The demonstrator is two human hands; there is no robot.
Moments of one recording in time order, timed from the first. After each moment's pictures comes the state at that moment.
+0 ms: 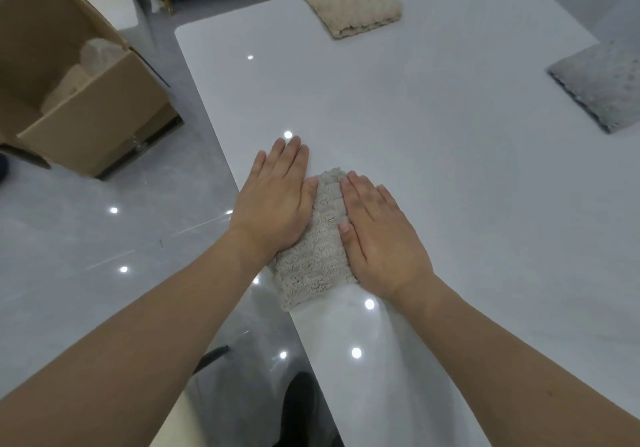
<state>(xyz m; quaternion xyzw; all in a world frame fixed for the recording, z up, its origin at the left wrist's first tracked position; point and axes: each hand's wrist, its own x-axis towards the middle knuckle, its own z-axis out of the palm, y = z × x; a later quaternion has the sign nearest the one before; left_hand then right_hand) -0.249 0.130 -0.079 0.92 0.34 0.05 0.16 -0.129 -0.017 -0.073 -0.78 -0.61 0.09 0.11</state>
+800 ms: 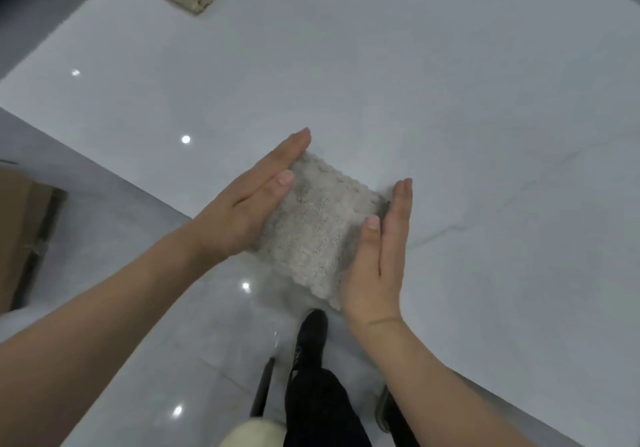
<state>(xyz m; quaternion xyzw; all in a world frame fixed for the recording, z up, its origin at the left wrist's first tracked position) -0.253 0.194 -0.043 0.81 0.00 -0.11 0.58 -0.264 0.012 -0.056 -0.82 0.03 0.05 0.58</state>
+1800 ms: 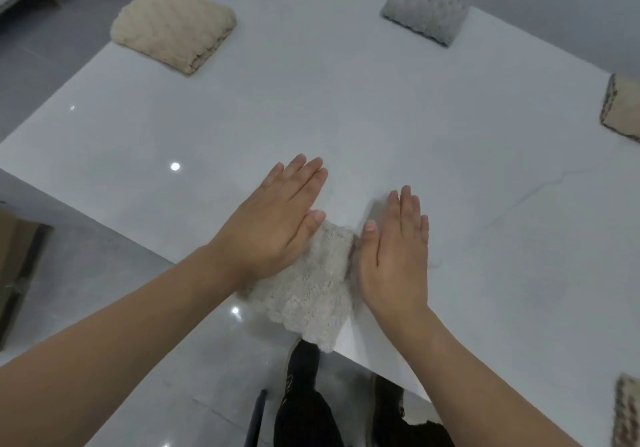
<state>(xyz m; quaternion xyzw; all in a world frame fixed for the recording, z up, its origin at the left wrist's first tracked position) -0.201 0.176 -0.041 0.96 -0.13 -0.02 0.23 -0.199 -0.018 -0.046 -0.97 -0.06 0.03 0.23</state>
